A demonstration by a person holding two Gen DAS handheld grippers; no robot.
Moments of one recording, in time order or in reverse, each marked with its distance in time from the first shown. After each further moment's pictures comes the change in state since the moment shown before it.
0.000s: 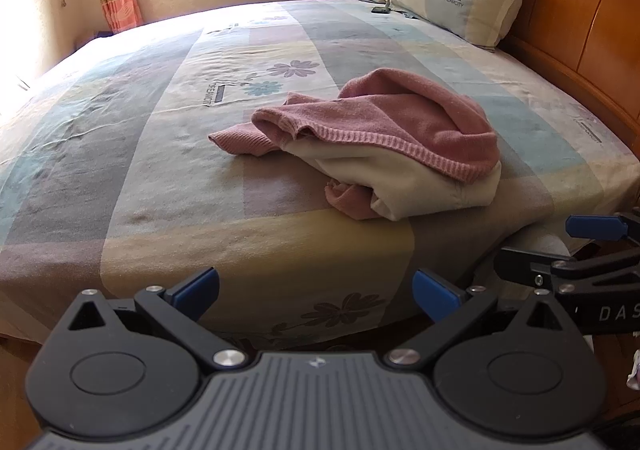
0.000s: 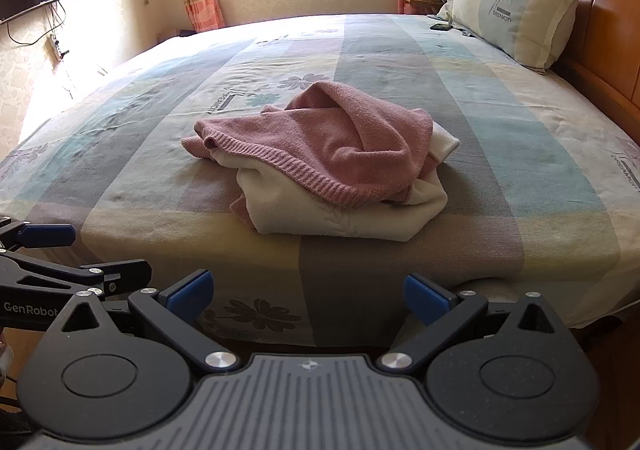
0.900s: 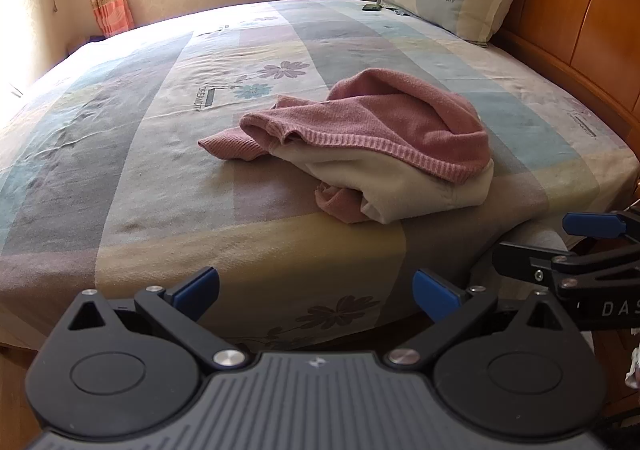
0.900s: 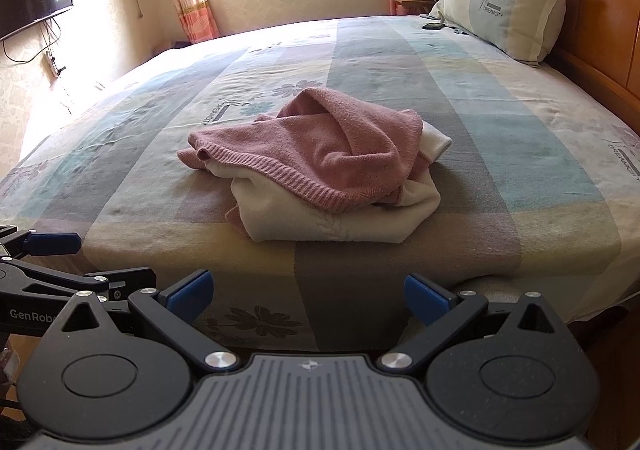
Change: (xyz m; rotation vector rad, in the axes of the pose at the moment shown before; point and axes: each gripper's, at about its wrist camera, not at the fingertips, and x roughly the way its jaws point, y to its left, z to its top) left arm 0.000 -0.006 0.005 0.027 0.004 -0.010; right arm -0.001 -0.009 0.000 0.039 -0.019 0.011
